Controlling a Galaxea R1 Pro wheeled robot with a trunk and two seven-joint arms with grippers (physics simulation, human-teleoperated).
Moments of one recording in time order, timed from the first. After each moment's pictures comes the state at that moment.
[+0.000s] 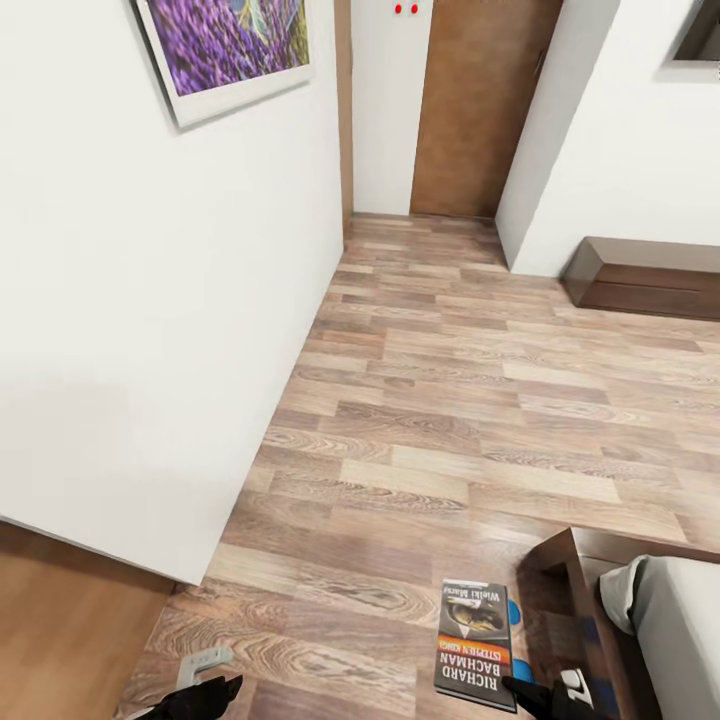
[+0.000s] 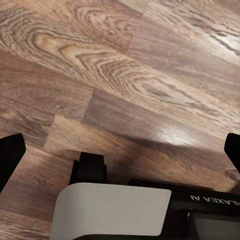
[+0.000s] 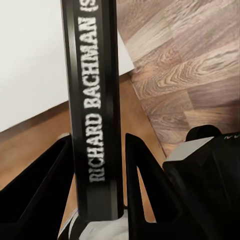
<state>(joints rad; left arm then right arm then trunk) -0.52 0.11 -0.29 -0.02 0.56 -0.09 -0.20 -0.40 -0.33 -0.05 -0.17 -0.50 0.53 1.24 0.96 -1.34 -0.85</state>
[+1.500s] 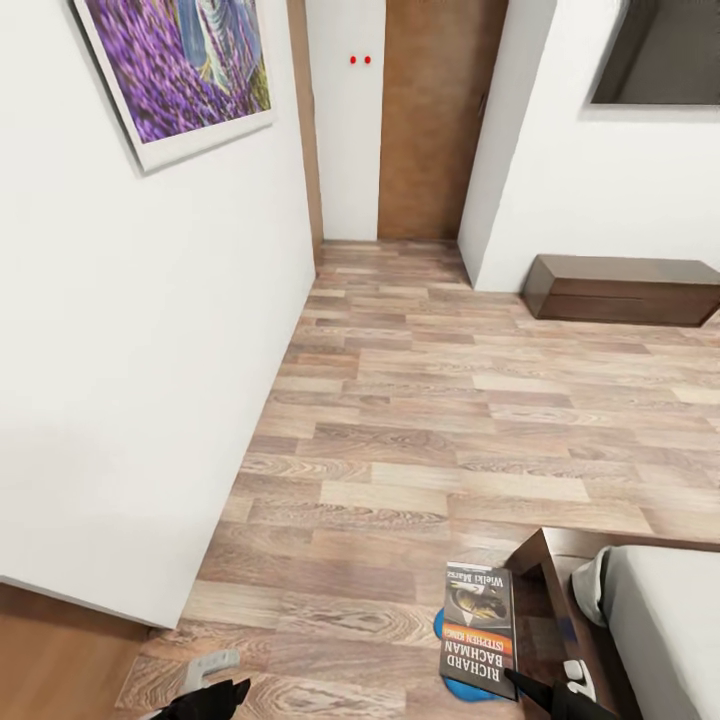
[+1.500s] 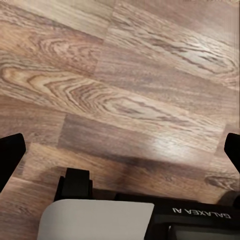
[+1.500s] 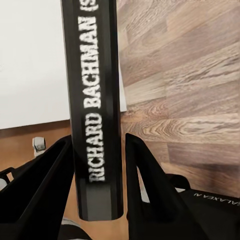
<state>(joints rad) -0.52 0.08 -0.29 -0.02 0.56 -0.09 -0.20 -0.40 -0.33 -0.04 -0.17 -0.50 0.23 1.24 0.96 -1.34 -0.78</state>
